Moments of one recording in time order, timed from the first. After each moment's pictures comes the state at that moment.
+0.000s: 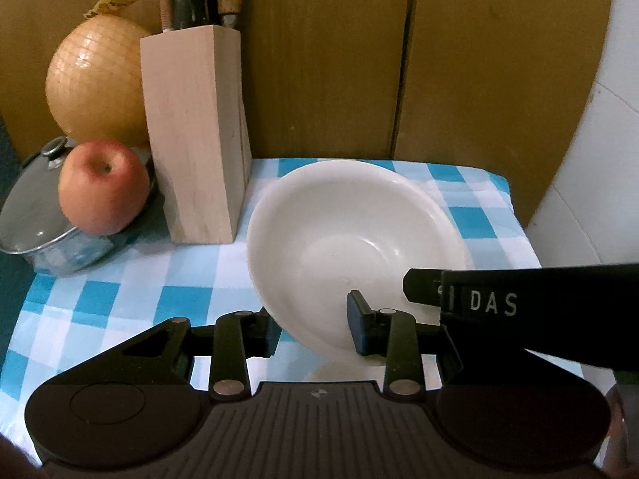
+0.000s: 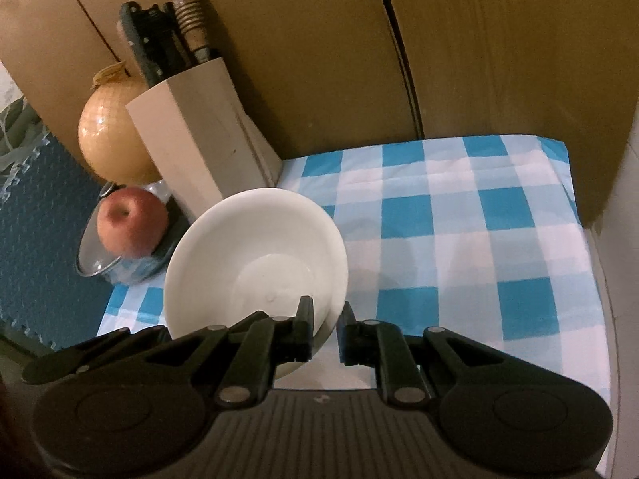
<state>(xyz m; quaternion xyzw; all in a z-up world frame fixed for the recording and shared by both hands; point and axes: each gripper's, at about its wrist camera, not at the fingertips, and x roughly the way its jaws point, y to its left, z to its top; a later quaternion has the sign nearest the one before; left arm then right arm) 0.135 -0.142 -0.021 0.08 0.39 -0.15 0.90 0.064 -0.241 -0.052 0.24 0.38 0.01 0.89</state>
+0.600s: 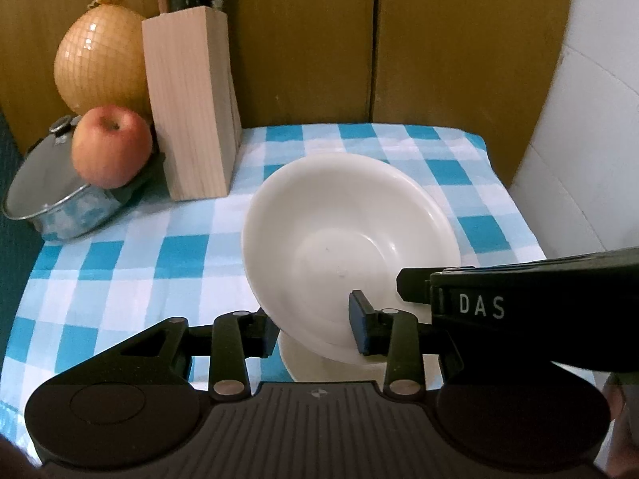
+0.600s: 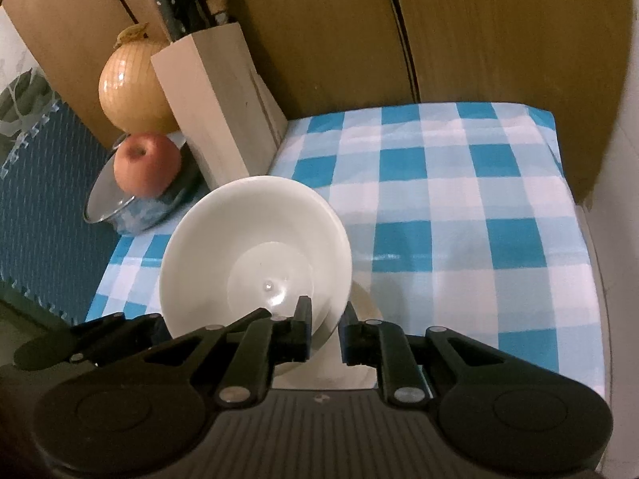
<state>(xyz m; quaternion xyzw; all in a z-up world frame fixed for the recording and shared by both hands) 0.082 -0.132 -0.030 0.10 0.41 -0.17 0.89 0.015 -0.222 -0.065 0.23 0.40 0.02 0.89</state>
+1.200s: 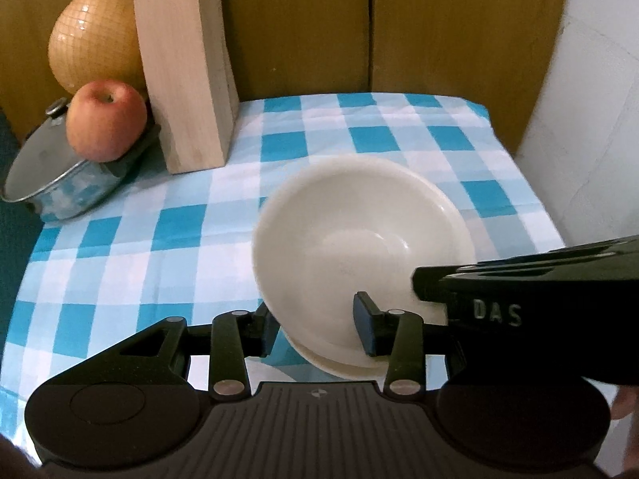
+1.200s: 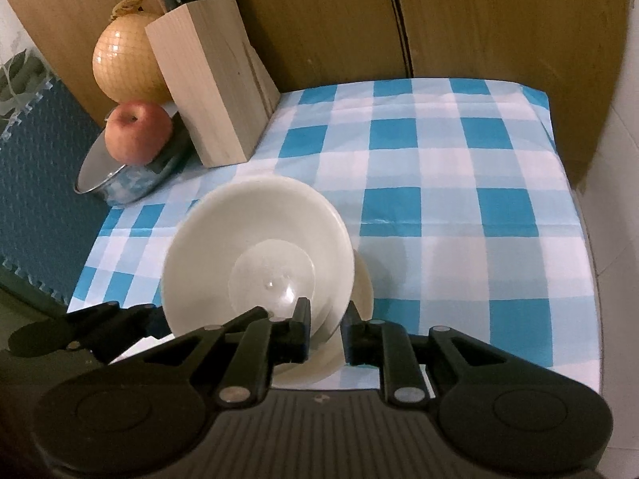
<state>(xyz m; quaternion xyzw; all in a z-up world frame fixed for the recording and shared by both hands) 0.077 -0.134 -0.046 0.13 0.43 -0.16 0.88 0.007 -0.218 -0.080 0.21 0.42 0.01 0.88</state>
